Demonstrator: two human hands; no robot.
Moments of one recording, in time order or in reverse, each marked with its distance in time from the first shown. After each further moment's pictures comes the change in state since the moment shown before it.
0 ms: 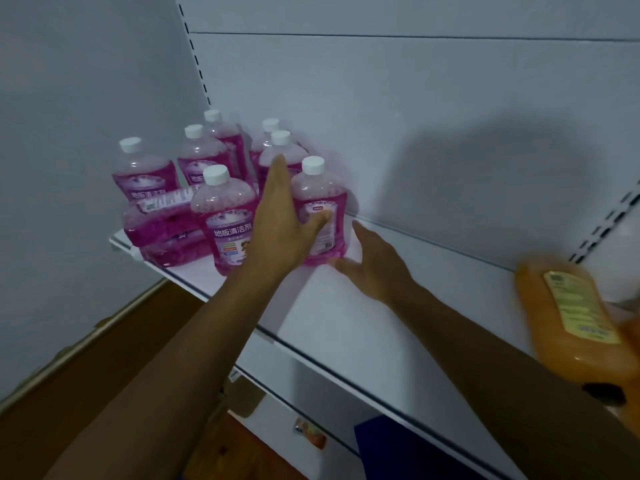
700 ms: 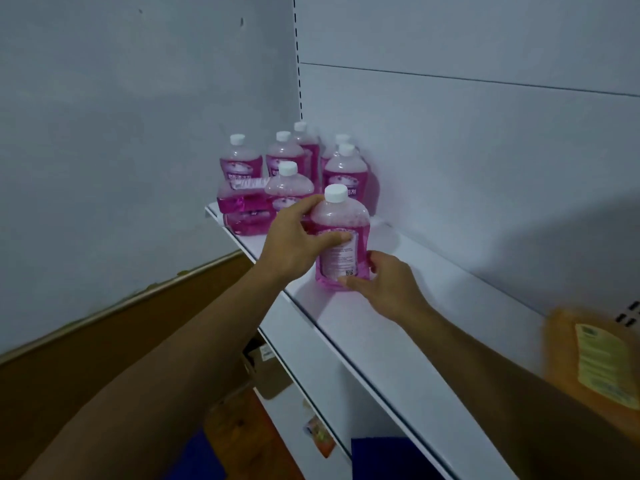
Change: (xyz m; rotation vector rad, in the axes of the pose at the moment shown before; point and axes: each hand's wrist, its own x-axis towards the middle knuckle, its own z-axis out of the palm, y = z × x) left_hand -0.073 0.035 -0.038 -0.138 0.081 -0.195; right_hand -0.050 -0.016 -0.011 0.256 -0.124 -0.173
